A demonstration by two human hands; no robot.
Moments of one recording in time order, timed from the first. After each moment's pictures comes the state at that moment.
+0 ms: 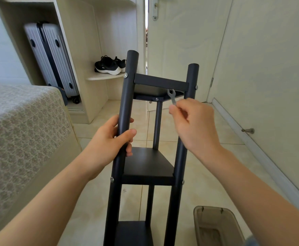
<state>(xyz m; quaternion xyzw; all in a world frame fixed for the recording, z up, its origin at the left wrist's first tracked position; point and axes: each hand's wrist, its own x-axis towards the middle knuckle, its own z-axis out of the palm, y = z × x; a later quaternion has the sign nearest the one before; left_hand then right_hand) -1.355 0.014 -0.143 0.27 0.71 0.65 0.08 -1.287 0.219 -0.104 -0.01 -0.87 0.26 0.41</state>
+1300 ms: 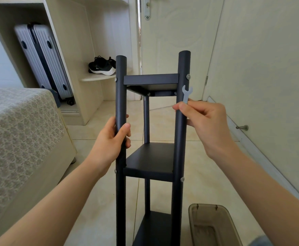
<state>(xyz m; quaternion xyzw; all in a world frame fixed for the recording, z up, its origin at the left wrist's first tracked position) -1.360 0.050 -0.159 0.22 0.70 0.68 0.03 -1.260 0.251 -0.100 -0.01 -0.75 0.56 0.36</state>
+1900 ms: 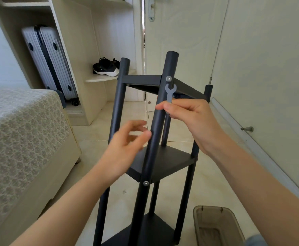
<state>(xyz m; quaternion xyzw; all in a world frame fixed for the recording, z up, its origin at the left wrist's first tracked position) -1.330 0.047 -0.143 0.27 0.75 0.60 0.03 -1.274 0.232 -0.086 0.08 -0.78 0.58 0.23</state>
